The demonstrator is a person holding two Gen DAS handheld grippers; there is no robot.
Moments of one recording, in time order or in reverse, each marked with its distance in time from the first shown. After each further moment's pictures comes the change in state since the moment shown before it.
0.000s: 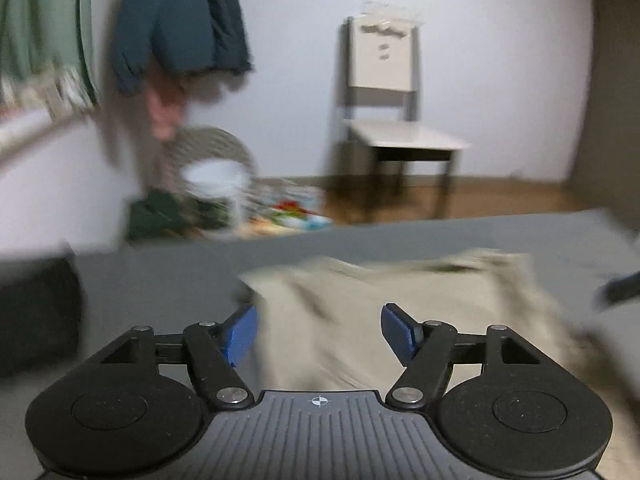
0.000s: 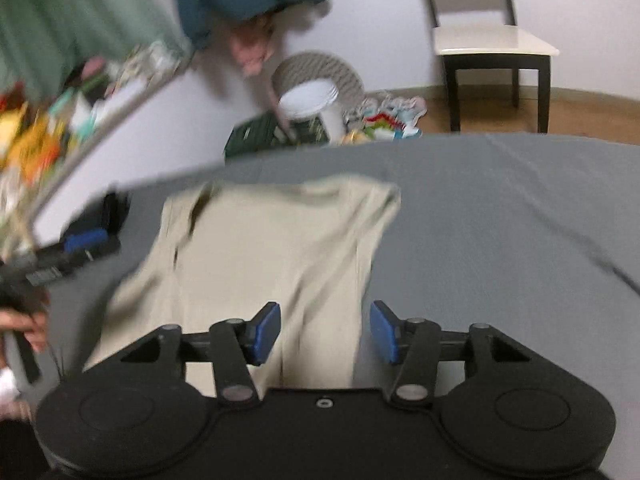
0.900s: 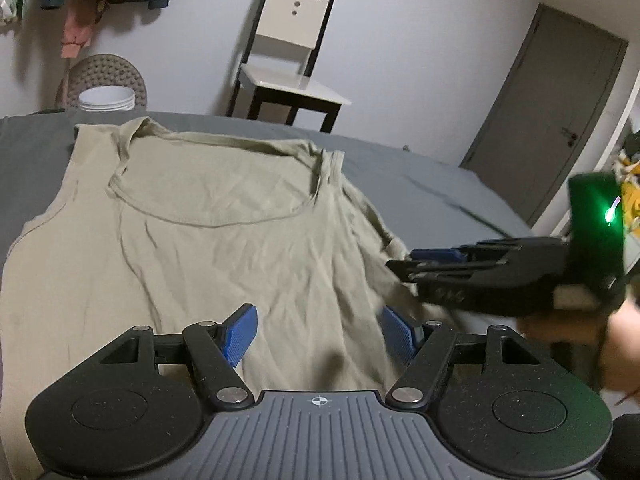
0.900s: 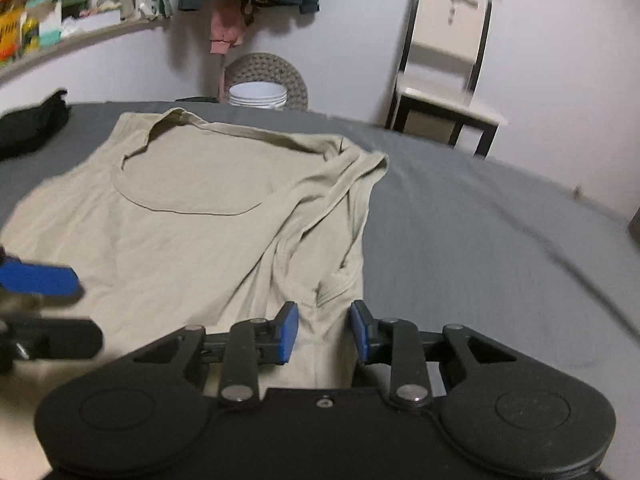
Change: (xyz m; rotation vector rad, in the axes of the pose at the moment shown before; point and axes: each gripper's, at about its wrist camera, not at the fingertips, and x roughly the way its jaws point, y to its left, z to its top) left arm -0.007 -0.075 -0.095 -0.058 0.100 -0.294; right arm 0.060 0.060 -0.051 -0.233 -0.132 -0.435
